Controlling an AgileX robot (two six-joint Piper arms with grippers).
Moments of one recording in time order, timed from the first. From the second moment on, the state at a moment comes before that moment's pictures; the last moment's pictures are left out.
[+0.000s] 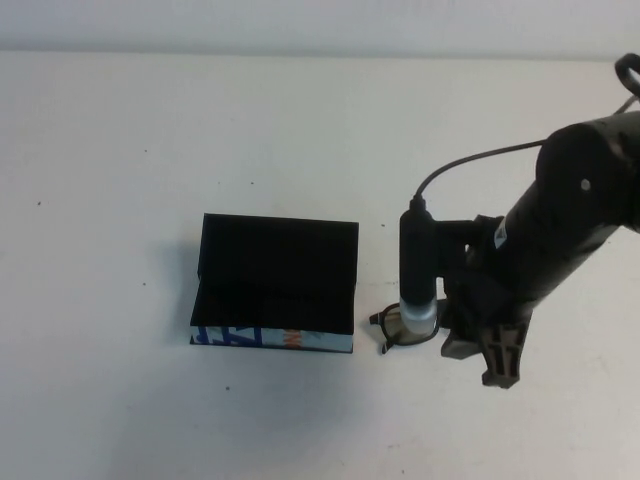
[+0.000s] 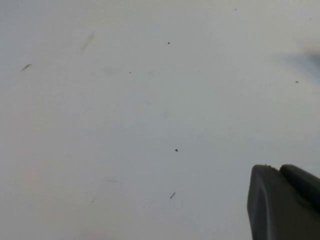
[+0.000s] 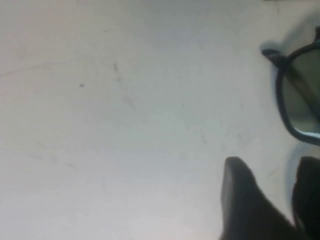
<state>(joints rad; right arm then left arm) 0.54 1.62 -1.20 0.20 1.00 -1.05 -0.04 -0.01 0.03 0.15 0.40 -0.06</state>
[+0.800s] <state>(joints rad) 0.46 1.96 -1.46 0.11 0.98 -1.35 -0.04 -0.01 0.03 0.15 0.40 -0.06</state>
